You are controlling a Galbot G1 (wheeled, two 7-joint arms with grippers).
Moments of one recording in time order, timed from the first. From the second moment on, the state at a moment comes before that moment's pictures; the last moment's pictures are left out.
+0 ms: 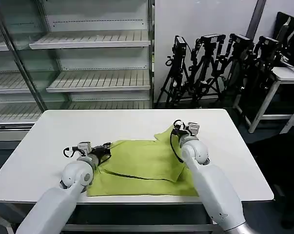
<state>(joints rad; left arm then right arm) 0.80 -1.02 -0.14 -1.70 -0.89 0.58 -0.39 -0.59 1.33 0.14 1.50 0.70 -0.52 0.43</state>
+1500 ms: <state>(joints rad) 1.16 -0.94 -0.32 -2.07 -0.71 0.56 -0.29 -1.17 1.17 0.38 2.10 0.65 -0.52 0.32</state>
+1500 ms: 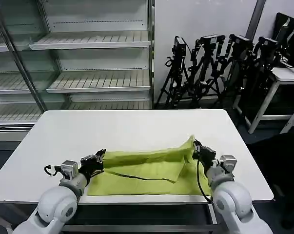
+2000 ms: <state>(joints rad) 1.23 -0.96 -0.31 -2.06 -0.58 0.54 -0.27 -1.29 1.21 0.39 2.09 0.56 -0.52 0.31</state>
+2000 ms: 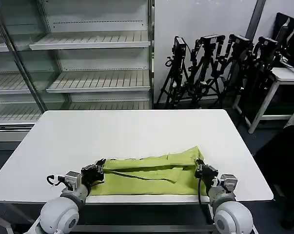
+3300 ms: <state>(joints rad) 1.33 -1.14 -0.30 -2.06 -0.52 0.51 -0.47 -1.57 1.27 0.49 2.37 0.40 -0.49 0.32</state>
